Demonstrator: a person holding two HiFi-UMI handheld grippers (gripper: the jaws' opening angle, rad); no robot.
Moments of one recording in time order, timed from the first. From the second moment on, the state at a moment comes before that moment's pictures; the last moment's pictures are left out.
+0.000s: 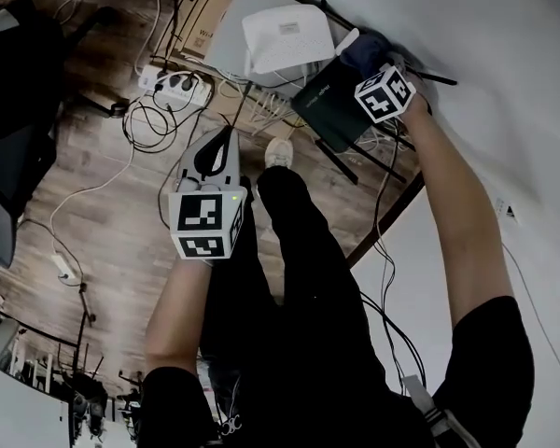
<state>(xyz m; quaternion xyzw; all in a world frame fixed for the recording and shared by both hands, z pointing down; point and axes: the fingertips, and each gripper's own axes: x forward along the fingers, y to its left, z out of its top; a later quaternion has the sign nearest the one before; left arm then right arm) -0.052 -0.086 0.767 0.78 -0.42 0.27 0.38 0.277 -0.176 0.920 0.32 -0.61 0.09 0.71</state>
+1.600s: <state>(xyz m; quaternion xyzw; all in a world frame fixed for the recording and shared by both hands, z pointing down) -0.076 -0.056 0.796 0.80 -0.35 0.30 0.38 0.167 -0.011 0.905 -0.06 -0.69 0.03 0.72</state>
